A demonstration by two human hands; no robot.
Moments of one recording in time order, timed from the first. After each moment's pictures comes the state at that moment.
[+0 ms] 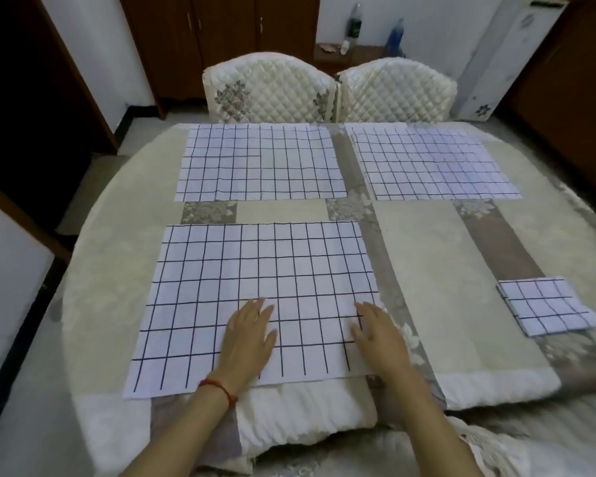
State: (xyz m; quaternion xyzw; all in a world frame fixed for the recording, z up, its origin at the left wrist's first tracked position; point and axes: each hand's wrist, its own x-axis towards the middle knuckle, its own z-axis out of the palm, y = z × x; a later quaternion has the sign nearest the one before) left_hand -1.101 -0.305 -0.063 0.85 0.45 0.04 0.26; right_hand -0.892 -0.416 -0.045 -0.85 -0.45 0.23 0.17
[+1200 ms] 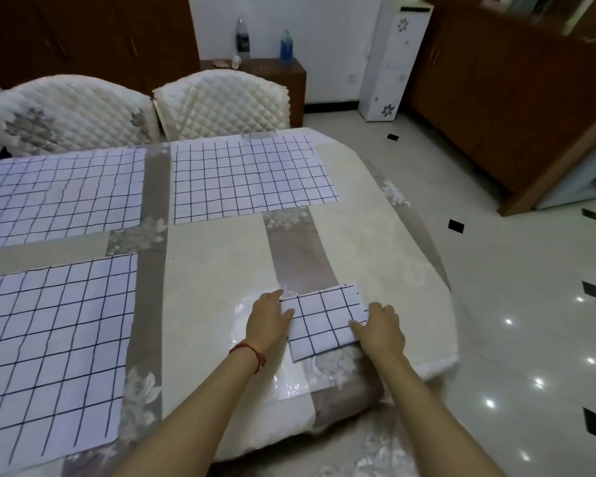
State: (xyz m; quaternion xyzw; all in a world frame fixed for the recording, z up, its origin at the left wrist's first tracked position) left_hand -0.621 -0.455 -0.053 0.80 0.46 0.03 0.40; right_hand -0.477 -0.591 -0.045 -0.94 -0.24 0.20 0.15
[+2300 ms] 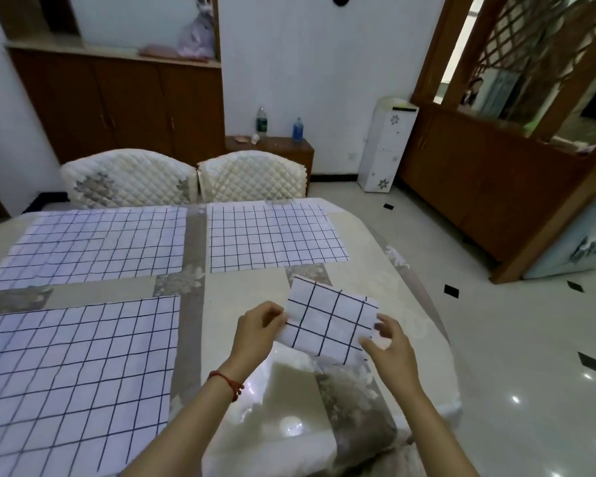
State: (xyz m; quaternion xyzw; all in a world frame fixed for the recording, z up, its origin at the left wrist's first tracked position) left_hand -0.704 -0.439 0.057 0.73 0.36 0.31 0.49; right_hand -0.544 -0.602 0.066 -0.82 -0.27 0.17 0.48
